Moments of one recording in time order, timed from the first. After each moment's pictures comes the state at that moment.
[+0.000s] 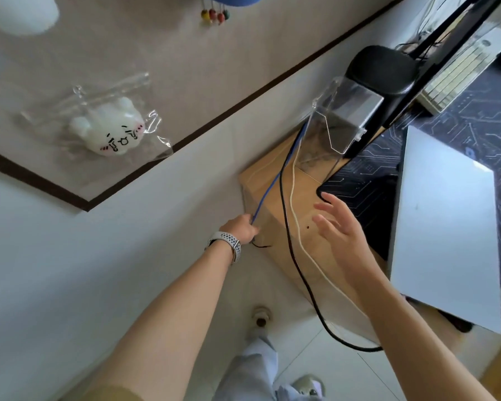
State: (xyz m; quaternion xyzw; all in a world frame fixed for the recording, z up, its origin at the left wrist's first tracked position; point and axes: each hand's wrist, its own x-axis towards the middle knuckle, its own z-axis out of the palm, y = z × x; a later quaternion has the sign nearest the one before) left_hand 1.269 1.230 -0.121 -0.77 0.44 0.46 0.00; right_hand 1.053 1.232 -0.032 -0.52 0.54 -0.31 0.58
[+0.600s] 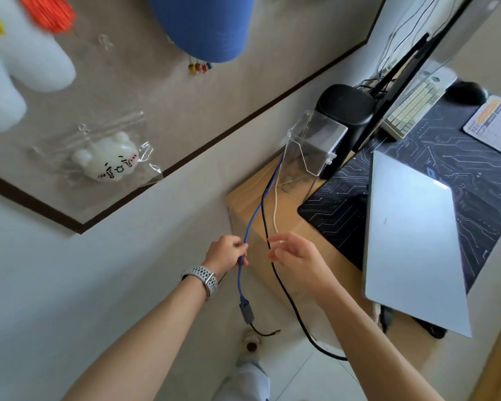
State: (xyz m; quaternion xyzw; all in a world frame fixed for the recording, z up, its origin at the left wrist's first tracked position) left_hand 1.259 1.261 -0.084 -0.75 0.40 0.48 -0.19; right_hand 1.073 1.250 -0.026 -0.60 0.54 -0.19 0.55
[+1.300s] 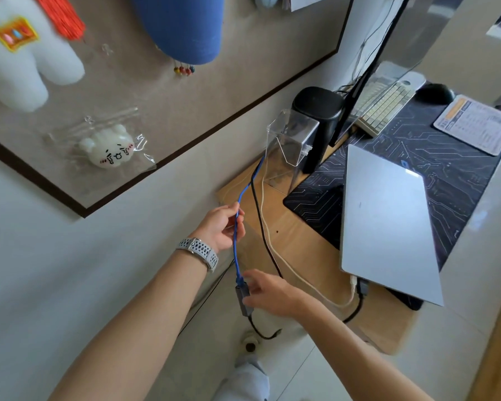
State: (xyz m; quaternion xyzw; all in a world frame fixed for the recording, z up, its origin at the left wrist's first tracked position) left_hand 1.233 1.258 -0.007 -0.55 0.00 0.68 -0.48; right_hand 1.067 1.320 -0.030 -0.70 0.45 0.10 0.55
